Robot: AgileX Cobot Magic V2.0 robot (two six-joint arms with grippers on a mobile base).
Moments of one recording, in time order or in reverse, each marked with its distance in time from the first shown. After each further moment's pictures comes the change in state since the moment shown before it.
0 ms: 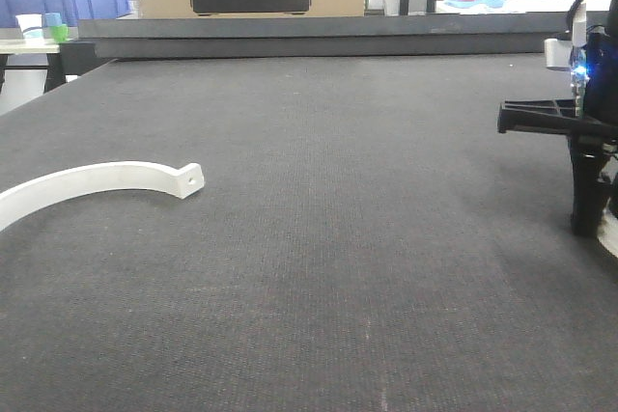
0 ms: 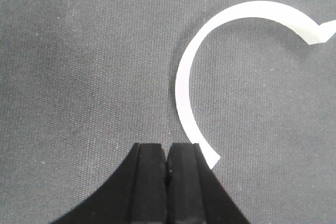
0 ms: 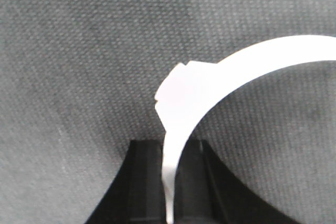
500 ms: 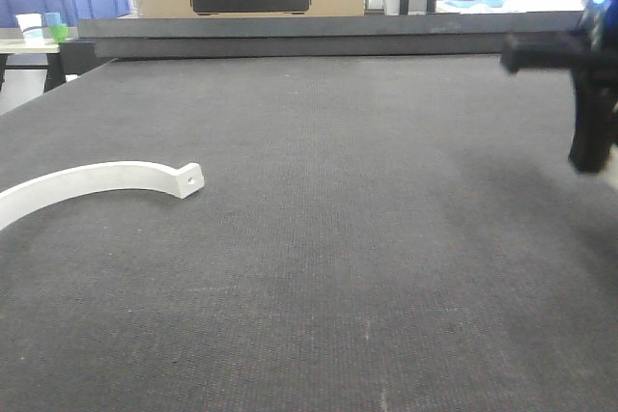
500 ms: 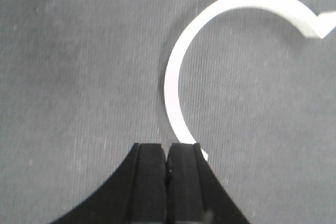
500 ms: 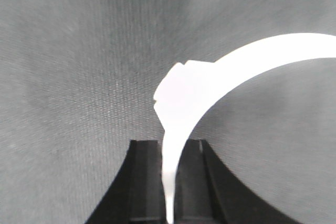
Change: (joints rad) left arm -0.011 0.215 -0.210 -0.022 0.164 0.000; right arm 0.049 -0.195 0.000 -0.040 0.021 -0.184
